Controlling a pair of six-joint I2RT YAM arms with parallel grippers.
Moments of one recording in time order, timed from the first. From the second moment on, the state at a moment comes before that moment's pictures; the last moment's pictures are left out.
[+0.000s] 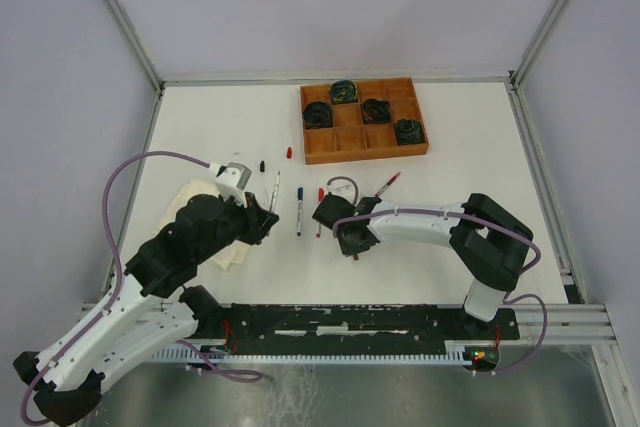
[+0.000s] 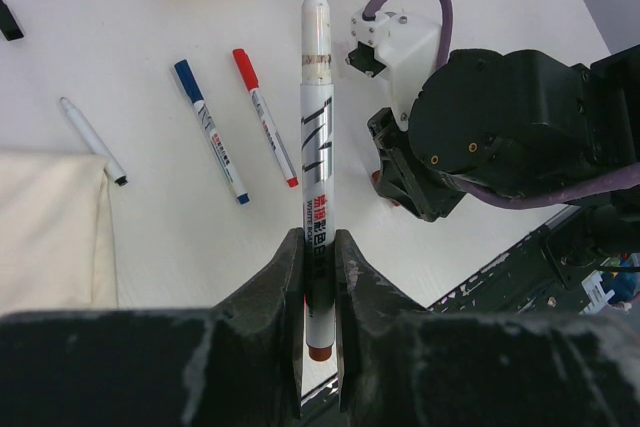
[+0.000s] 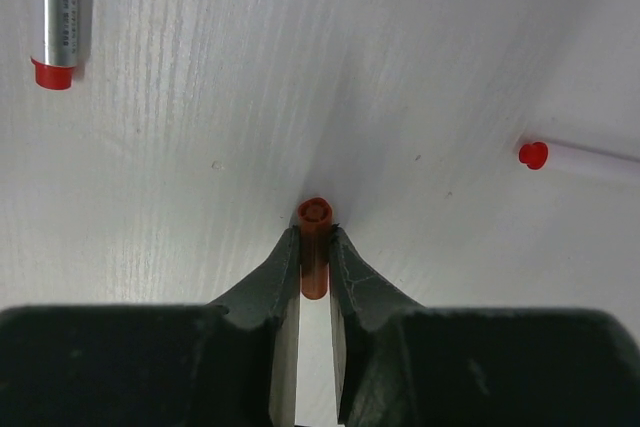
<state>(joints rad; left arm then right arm) -0.74 0.59 0.74 -0.57 -0.08 -0.44 1.03 1.75 1.06 -0.63 0.30 0.71</state>
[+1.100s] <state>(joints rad) -0.74 0.60 0.74 -0.57 -0.08 -0.44 1.03 1.75 1.06 -0.63 0.29 0.73</state>
